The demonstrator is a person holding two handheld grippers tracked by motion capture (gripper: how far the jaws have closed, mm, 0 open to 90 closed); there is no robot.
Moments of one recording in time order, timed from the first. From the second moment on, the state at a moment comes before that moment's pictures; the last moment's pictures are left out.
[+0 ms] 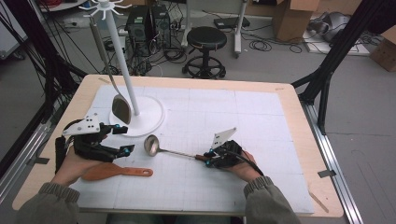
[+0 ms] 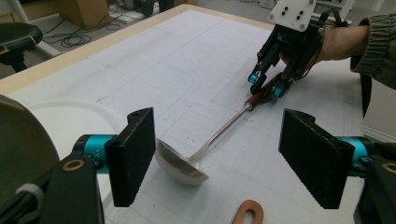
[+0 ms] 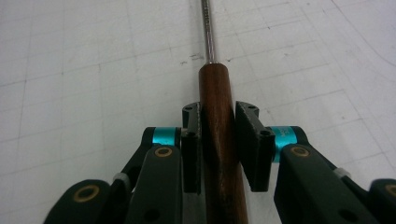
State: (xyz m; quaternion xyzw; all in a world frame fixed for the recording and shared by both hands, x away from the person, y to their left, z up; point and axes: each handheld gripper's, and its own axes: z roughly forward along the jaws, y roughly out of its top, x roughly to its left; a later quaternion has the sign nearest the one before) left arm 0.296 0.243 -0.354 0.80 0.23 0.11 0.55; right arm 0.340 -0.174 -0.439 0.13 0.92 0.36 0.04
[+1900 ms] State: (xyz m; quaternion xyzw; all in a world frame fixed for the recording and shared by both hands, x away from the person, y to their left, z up) left arm 0.306 0.199 -0.370 0.82 0.18 0.06 0.53; right arm 0.325 -0.173 -0.395 0.11 0.91 0.40 0.03
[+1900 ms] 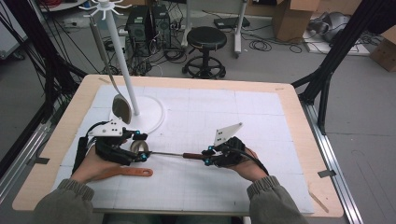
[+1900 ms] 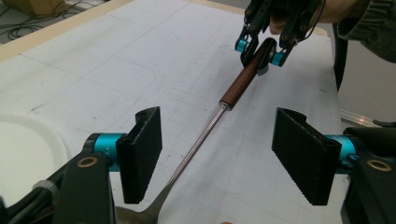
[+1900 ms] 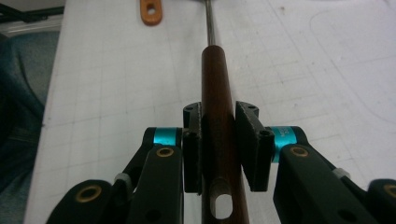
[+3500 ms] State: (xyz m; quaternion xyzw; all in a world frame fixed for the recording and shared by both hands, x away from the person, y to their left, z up) left arm 0.334 0.123 -0.403 0.87 0.13 0.02 0.48; right arm 0.312 -0.141 -0.314 0.06 0.92 0.37 0.07
